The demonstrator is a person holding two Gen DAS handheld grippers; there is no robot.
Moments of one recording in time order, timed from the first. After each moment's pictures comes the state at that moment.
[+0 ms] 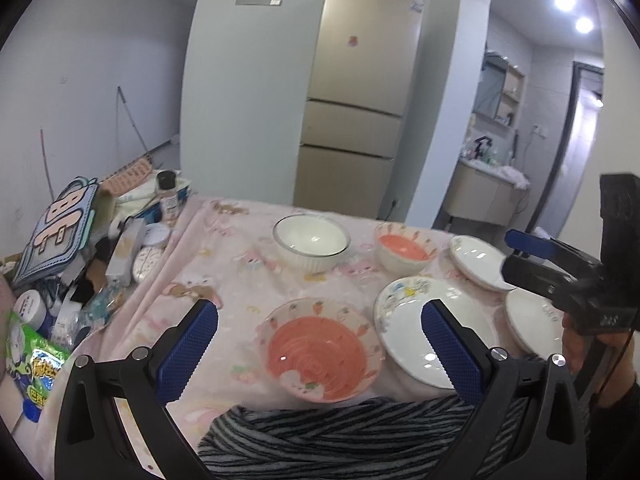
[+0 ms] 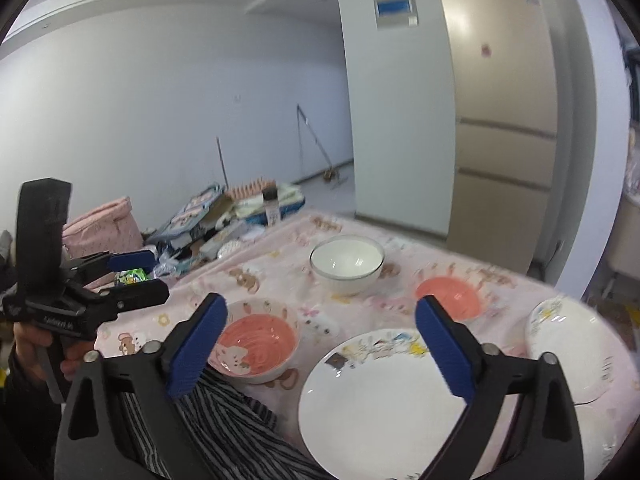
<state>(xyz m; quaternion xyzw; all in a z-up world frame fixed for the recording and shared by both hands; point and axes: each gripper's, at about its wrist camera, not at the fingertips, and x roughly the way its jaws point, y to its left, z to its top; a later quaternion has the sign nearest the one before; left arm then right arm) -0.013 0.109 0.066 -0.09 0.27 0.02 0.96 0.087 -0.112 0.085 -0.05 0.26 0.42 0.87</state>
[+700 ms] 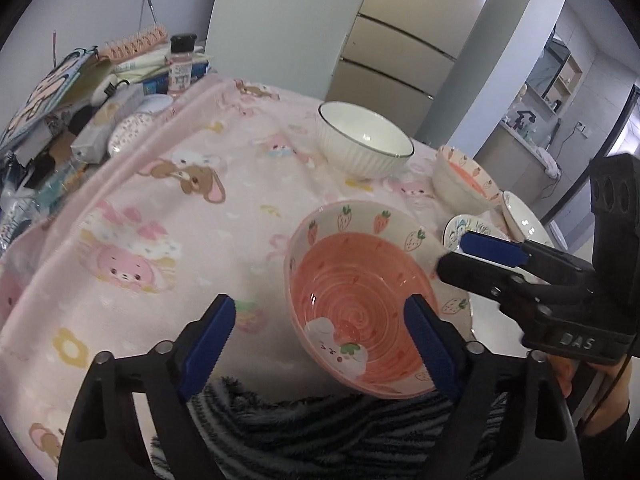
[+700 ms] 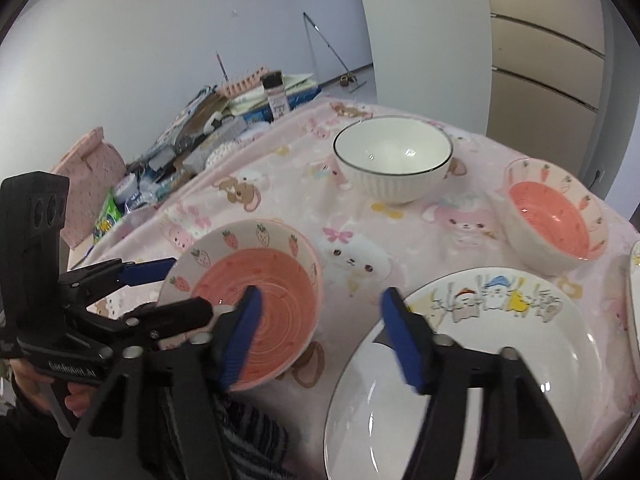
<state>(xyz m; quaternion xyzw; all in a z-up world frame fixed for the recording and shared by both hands) 0.044 0.134 -0.039 -0.19 0.41 0.04 0.89 0.140 -0.023 -0.016 -0.09 0.42 0.43 0.79</state>
